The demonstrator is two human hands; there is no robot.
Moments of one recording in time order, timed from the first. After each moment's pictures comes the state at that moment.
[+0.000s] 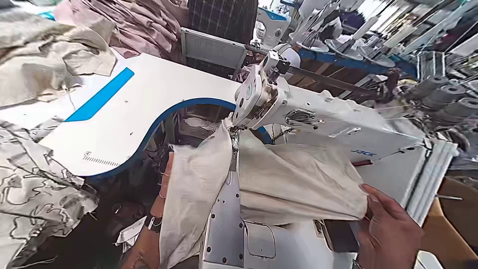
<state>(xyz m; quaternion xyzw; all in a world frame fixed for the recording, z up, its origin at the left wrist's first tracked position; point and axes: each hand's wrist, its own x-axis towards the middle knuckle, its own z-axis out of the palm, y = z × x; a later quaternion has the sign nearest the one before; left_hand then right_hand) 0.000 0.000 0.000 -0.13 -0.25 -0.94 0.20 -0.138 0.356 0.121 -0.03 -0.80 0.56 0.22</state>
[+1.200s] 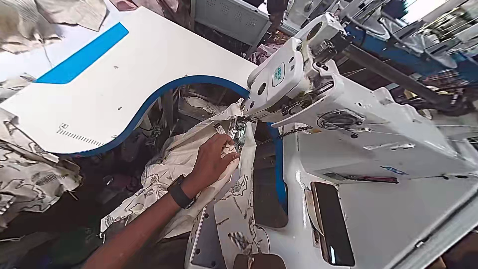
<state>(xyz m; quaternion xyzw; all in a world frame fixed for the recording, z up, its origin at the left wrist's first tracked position) -0.076 0.036 0.020 0.12 -0.81 -0.53 0.20 -0.025 0.251 0.109 0.60 -0.75 0.27 -0.07</state>
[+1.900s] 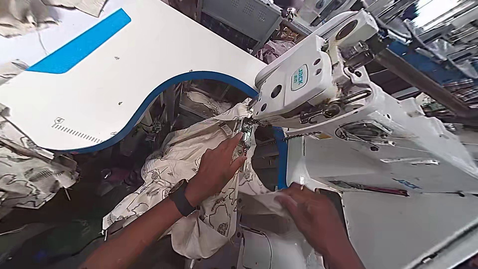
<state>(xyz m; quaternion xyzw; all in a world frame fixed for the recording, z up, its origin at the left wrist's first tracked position) -0.074 0.040 0.029 0.12 -0.88 -0.45 0.11 -0.134 0.269 0.114 0.39 -0.91 0.12 -0.02</state>
